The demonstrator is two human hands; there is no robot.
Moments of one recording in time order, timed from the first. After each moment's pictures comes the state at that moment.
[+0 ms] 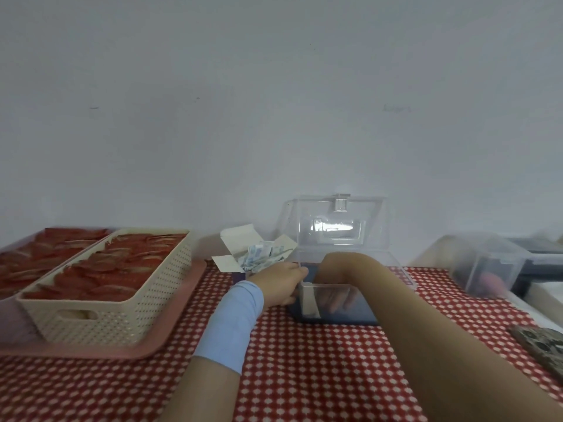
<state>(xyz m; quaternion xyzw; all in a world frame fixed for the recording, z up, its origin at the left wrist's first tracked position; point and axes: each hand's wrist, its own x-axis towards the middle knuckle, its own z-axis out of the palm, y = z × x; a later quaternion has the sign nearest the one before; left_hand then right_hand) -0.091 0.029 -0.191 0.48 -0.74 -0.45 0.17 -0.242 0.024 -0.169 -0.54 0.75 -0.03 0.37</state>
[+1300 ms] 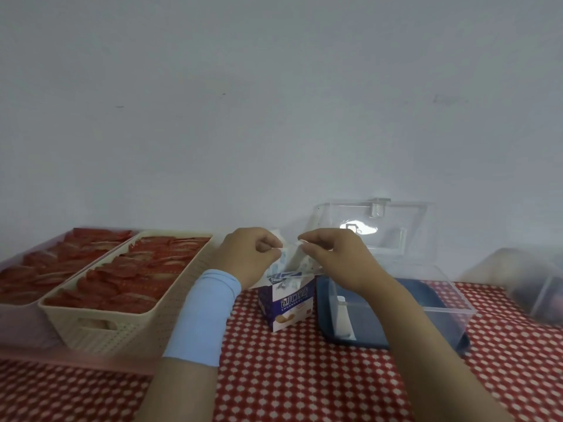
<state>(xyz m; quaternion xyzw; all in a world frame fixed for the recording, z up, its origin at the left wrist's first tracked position) -0.008 -0.012 -0.164 0.55 -0.74 -0.19 0.33 -0.205 0.005 -0.175 -0.70 0.55 -0.41 0.19</state>
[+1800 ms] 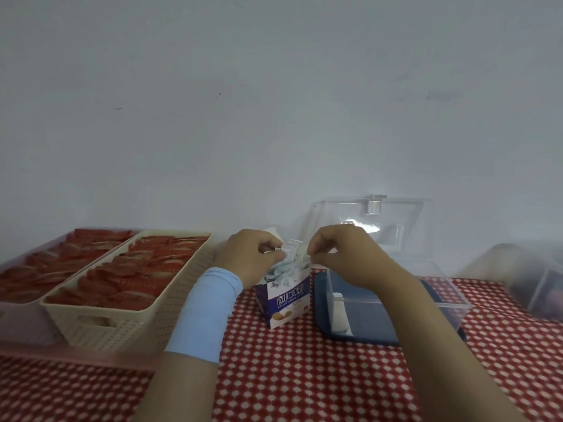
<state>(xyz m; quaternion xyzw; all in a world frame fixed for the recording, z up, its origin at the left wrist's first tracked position) -0.017 -0.017 -0.171 0.56 -0.76 -0.16 0.31 -0.225 0.012 -0.166 -0.74 0.55 -0.36 0.14</state>
